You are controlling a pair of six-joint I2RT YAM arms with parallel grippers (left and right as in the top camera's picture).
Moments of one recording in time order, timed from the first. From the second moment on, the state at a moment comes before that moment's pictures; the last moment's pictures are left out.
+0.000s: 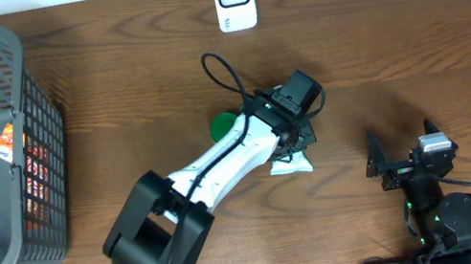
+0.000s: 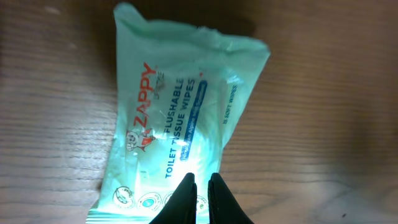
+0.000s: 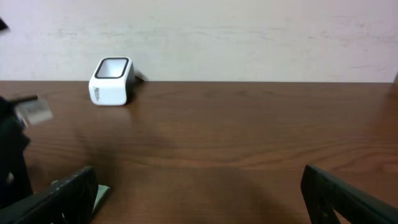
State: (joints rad) left arm -0.82 1.96 1.41 -0.69 0.10 -0.99; right arm 0.06 0.01 0.01 -0.07 0.02 0.04
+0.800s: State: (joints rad) left arm -0.82 1.82 1.40 -0.73 0.13 -0.90; right arm 0.06 0.01 0.01 -0.07 0.02 0.04
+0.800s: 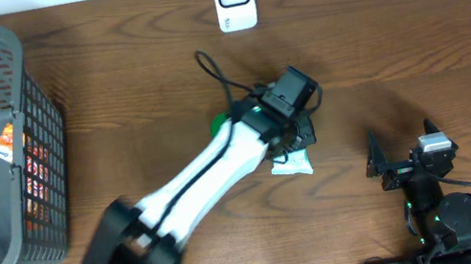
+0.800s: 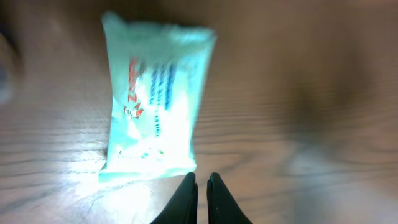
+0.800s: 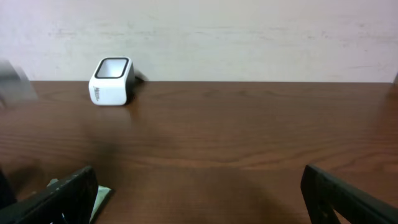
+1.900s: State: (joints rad) left arm -0.44 1.11 1.40 -0.72 -0.43 -0.59; right arm 0.06 0.01 0.01 -0.07 0.02 0.04
